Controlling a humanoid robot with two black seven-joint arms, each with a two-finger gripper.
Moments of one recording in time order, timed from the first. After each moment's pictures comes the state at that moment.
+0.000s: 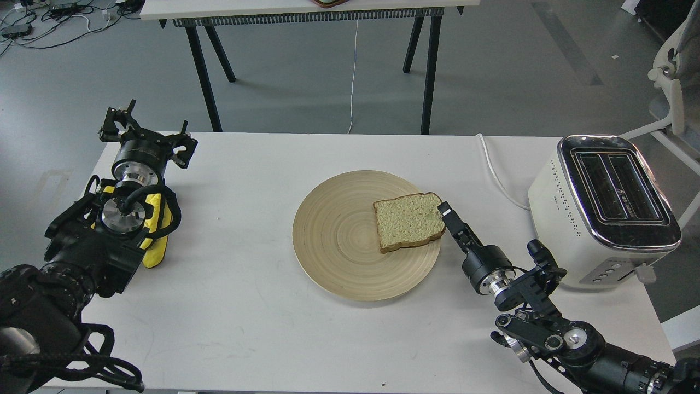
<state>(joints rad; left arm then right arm) -0.82 0.14 -0.67 -0.17 -0.56 -0.49 -0.21 0.49 -0.18 0.27 0.78 -0.86 -0.49 0.49</state>
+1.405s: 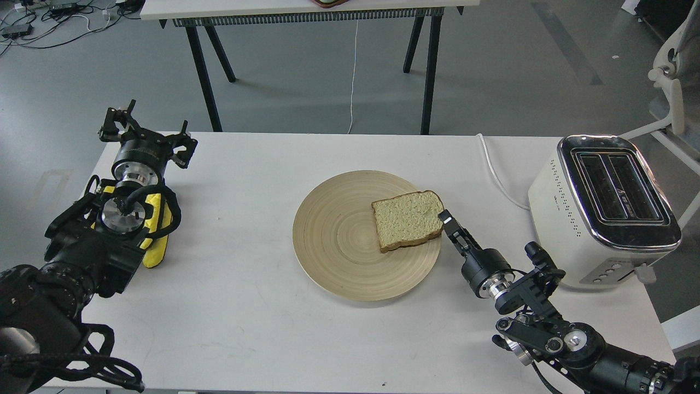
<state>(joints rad) -0.82 0.14 -0.67 -0.17 -0.56 -0.49 -0.21 0.50 -0.19 0.23 0.79 -0.85 -0.49 0.49</state>
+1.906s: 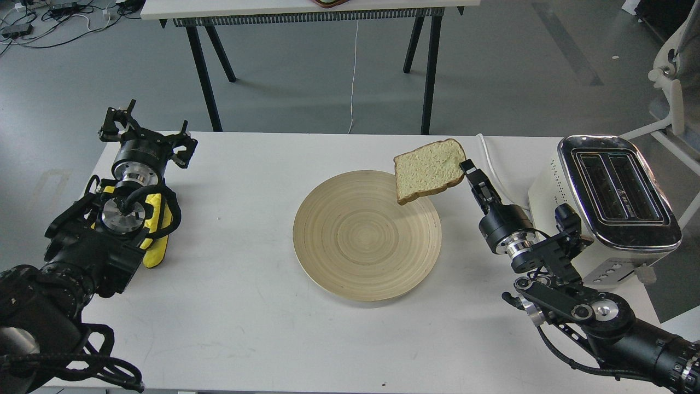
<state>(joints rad) -0.82 0.14 -0.67 -0.17 -0.56 -0.49 -0.21 0.54 -0.35 0.45 1.01 -0.85 -0.49 0.49</state>
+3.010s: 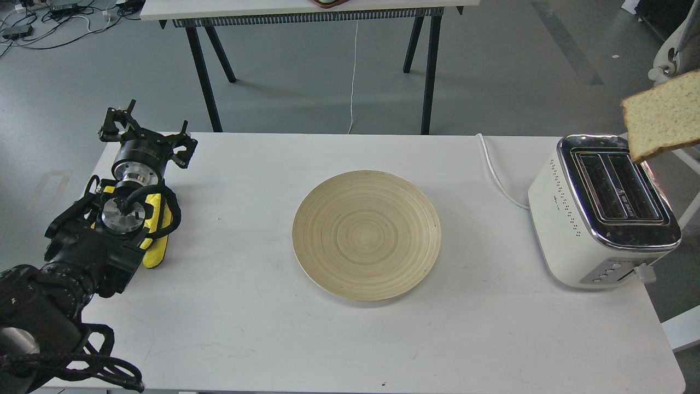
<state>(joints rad) -0.82 0.14 -0.67 -0.17 -0.56 -0.49 -0.21 0.33 -1.26 0.59 1.32 -0.85 -0.49 0.49</state>
